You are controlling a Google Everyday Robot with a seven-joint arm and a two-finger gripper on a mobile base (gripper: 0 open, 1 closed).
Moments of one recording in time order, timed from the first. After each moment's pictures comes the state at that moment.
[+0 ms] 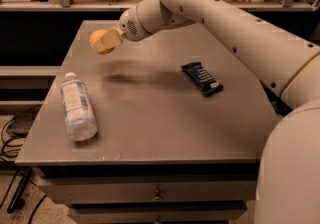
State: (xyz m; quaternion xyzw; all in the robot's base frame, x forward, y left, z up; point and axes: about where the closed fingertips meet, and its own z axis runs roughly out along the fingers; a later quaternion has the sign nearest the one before) arm 0.687 0.153 0.908 -0.46 0.74 0.31 0.38
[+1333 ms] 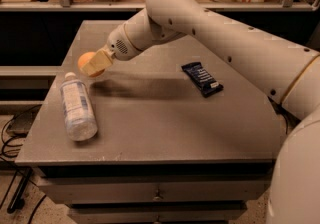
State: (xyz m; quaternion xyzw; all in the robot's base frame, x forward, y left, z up) arm 0.622 0.178 0.876 -0.51 0.73 0.33 0.32
